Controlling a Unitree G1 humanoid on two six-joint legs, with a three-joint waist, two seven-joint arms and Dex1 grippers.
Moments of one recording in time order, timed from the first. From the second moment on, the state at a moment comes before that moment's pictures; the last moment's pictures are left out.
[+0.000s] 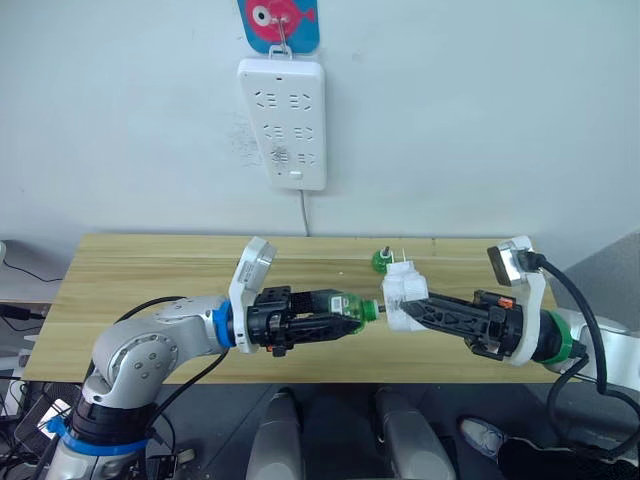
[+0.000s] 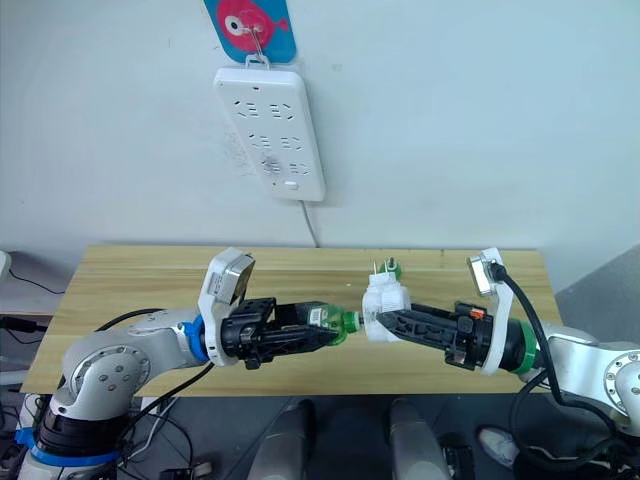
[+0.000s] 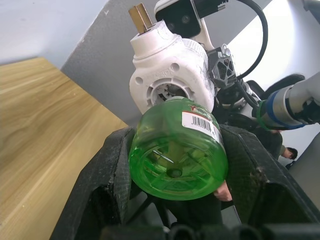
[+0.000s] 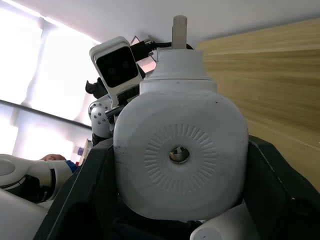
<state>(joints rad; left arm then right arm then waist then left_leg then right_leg) -0.26 0.61 0.01 -0.43 -1.11 0.92 -0.88 -0.11 -0.89 -0.12 -0.51 1.91 0.96 0.22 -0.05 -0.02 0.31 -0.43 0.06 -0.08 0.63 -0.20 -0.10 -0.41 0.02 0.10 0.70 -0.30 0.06</state>
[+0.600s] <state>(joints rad) -0.30 0.56 0.05 -0.39 -1.23 1.02 -0.81 -0.11 -0.90 -0.10 -0.53 1.91 0.95 0.24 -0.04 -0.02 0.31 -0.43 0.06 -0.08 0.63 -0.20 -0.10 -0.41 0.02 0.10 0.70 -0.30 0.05</state>
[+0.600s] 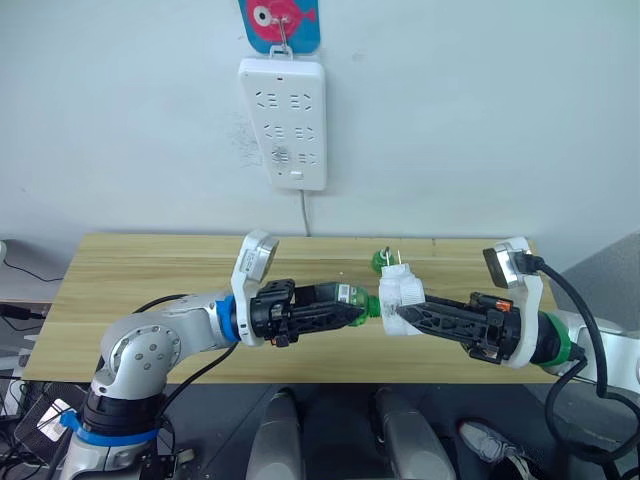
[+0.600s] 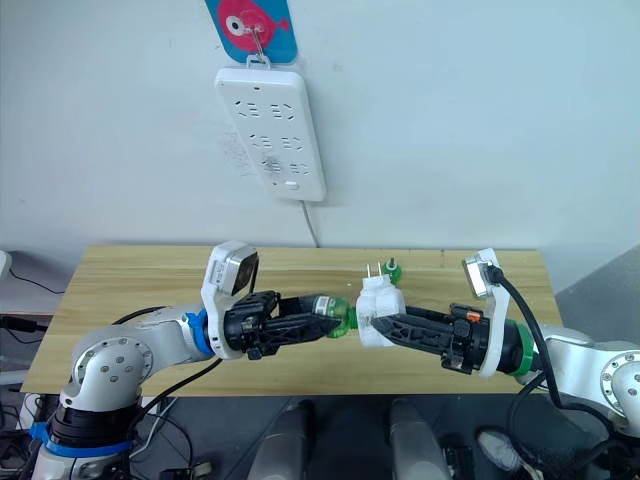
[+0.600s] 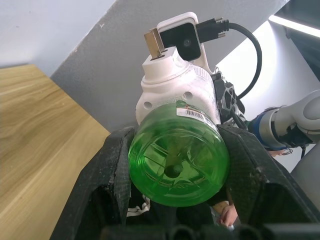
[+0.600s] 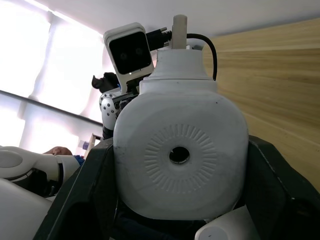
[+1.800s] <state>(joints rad) -0.31 0.44 0.01 -0.39 -1.19 0.96 -0.73 -0.02 -1.03 -0.07 -0.70 1.81 0.98 0.34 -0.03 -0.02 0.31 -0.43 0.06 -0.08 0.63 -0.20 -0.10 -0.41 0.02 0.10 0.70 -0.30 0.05</state>
